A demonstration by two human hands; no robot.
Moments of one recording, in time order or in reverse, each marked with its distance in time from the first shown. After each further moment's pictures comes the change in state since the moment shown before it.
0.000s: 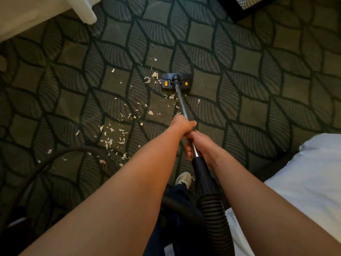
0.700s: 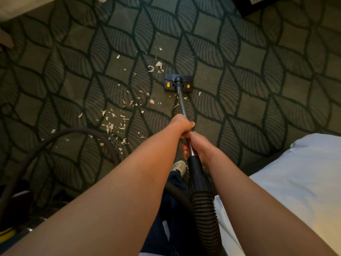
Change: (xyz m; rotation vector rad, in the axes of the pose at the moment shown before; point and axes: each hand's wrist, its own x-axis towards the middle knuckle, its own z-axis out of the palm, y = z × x) left_hand -0.055 -0.009 0.018 0.031 0.001 -0.091; right_hand -0.036 0.033 -0.013 -0.031 0.011 0.066
